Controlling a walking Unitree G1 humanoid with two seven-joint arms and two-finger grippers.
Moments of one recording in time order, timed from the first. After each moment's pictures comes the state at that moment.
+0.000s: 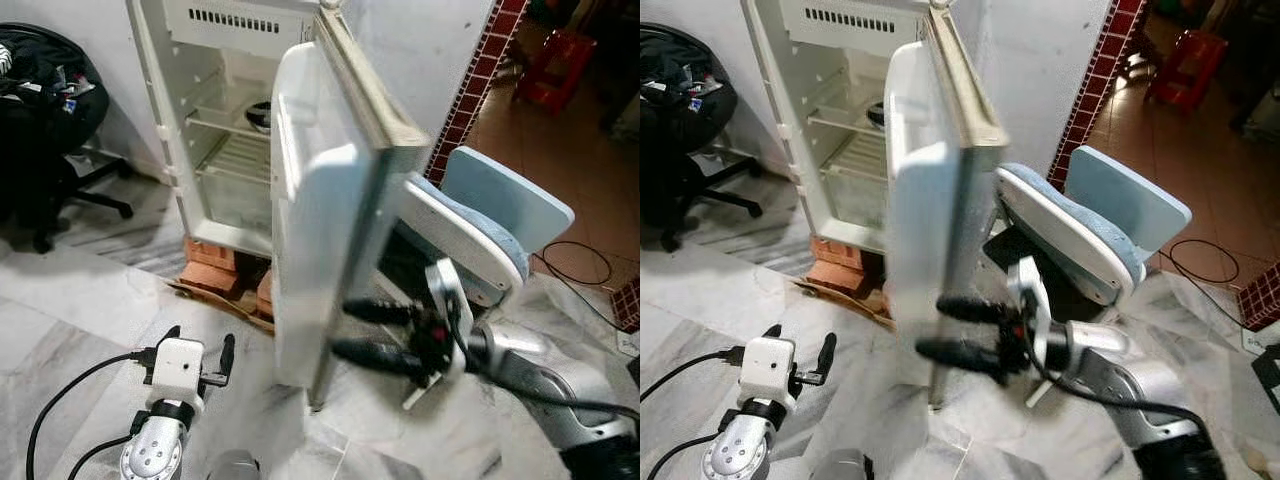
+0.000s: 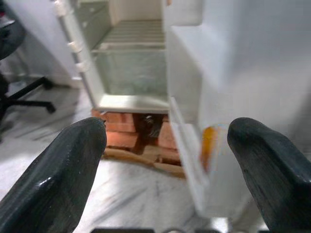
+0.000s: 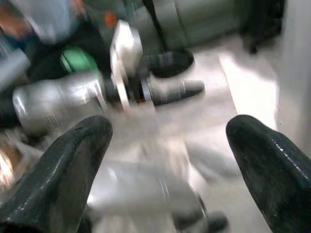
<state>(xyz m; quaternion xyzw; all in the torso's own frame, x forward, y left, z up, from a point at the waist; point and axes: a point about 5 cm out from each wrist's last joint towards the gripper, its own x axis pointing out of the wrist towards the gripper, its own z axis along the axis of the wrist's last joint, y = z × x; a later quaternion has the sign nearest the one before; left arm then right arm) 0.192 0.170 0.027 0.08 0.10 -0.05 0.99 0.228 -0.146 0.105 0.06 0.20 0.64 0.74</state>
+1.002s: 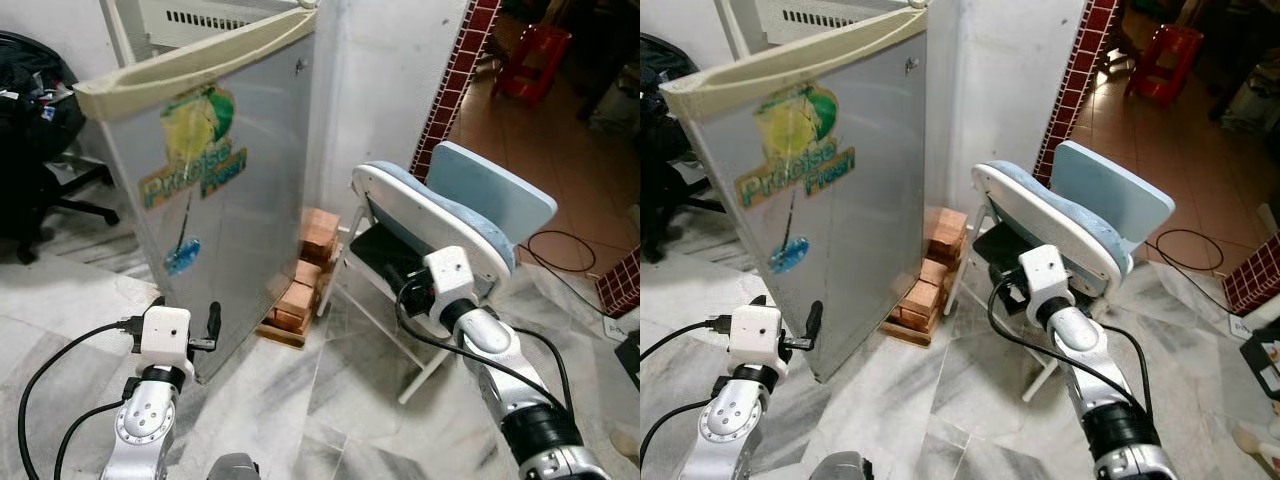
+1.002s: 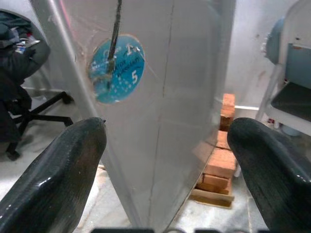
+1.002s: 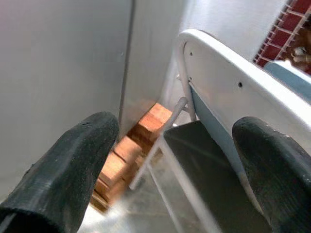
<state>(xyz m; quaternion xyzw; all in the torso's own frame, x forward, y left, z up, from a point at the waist) 0.227 0.191 0.044 0.09 0.07 0.00 0.99 0.294 -0.175 0.061 -0.04 0.08 0.10 0.99</state>
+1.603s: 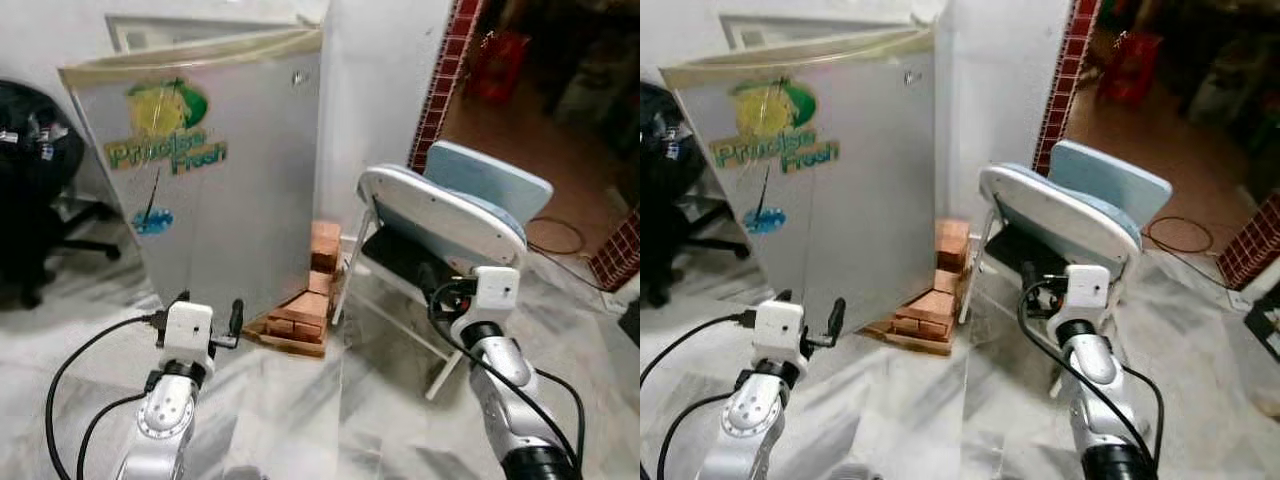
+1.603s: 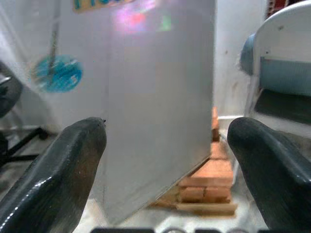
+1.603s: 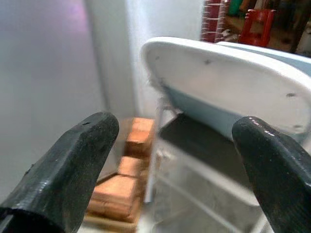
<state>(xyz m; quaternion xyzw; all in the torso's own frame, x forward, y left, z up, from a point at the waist) 0.235 0.184 0.048 0.10 0.06 -0.03 0.99 0.277 -0.178 0.059 0.05 0.06 0.02 1.00</state>
